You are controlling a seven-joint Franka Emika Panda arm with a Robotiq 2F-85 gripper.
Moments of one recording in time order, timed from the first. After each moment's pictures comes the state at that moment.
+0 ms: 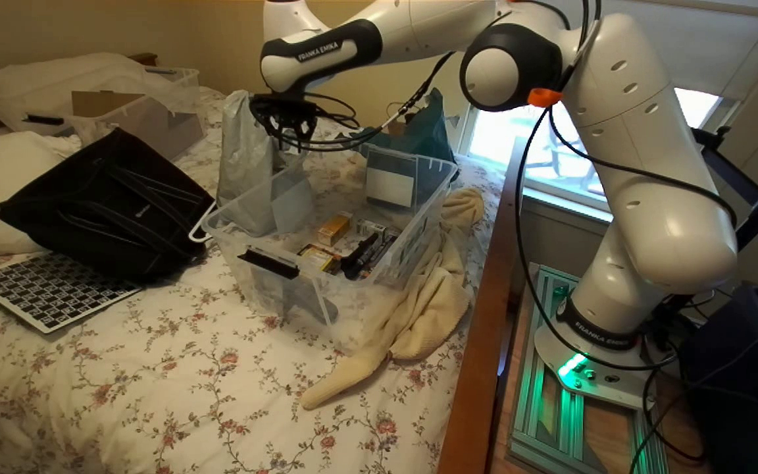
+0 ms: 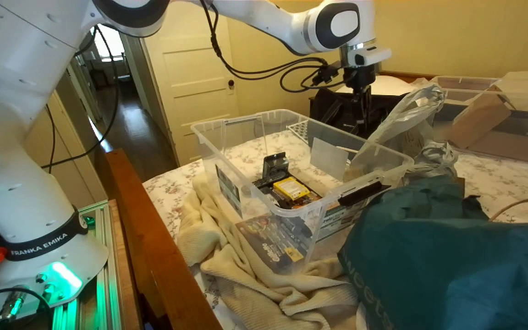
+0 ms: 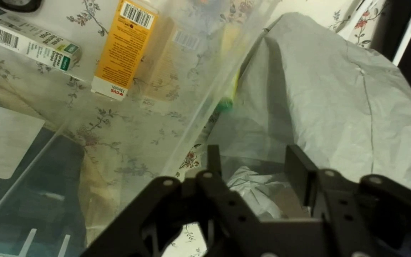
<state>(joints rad) -0.02 0.78 -0.18 -1.19 -0.03 2.14 0.99</state>
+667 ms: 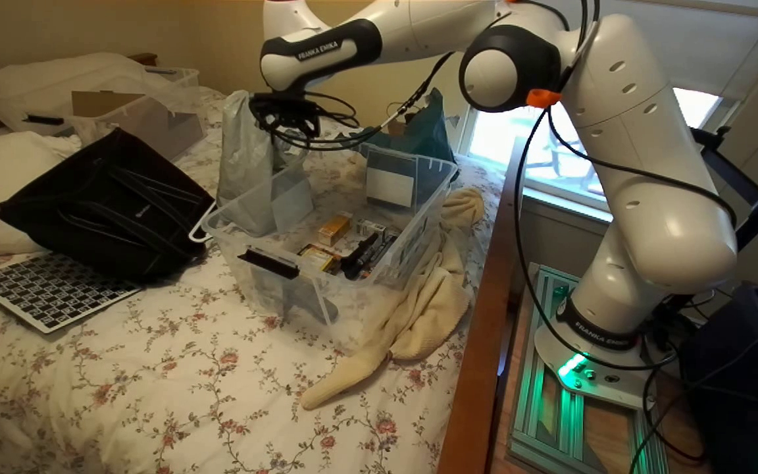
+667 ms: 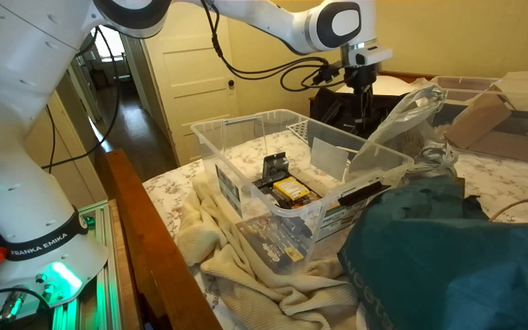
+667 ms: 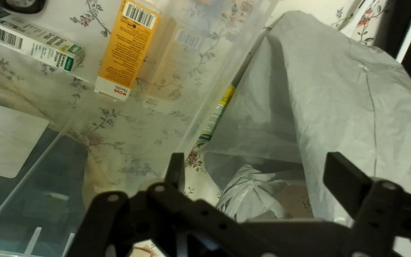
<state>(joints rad) -0.02 0.78 -0.18 -1.17 -0.03 2.13 1.00</state>
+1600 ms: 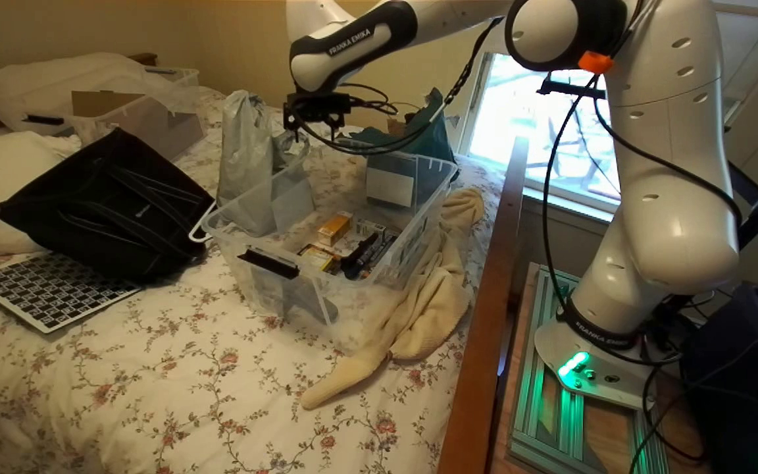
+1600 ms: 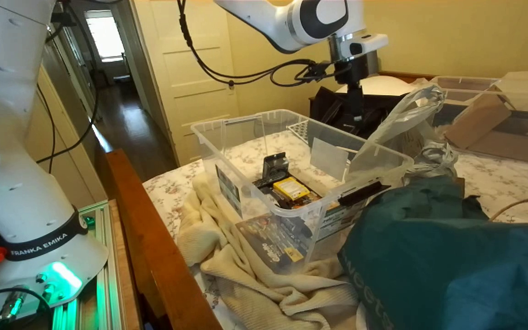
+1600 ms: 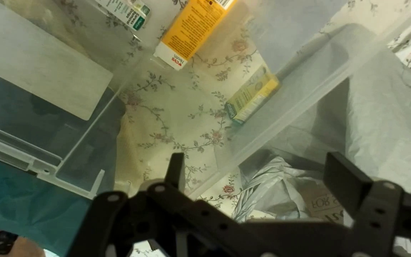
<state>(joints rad) 0.00 0.55 -0.21 -1.51 -0.15 2.24 0.81</state>
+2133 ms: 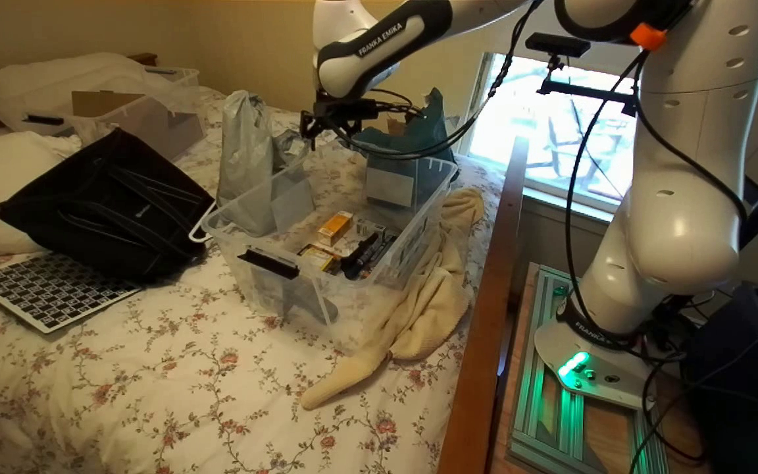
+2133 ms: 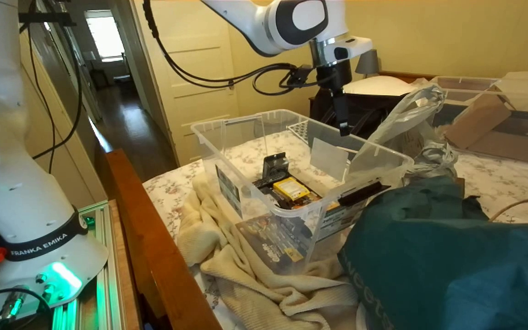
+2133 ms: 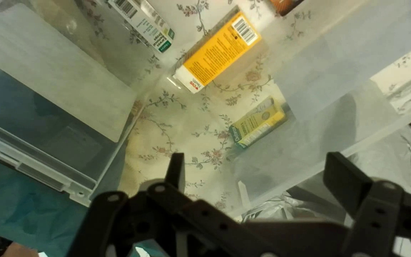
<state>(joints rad) -0.01 0.37 -0.21 -1.80 -0.15 2.37 0.67</state>
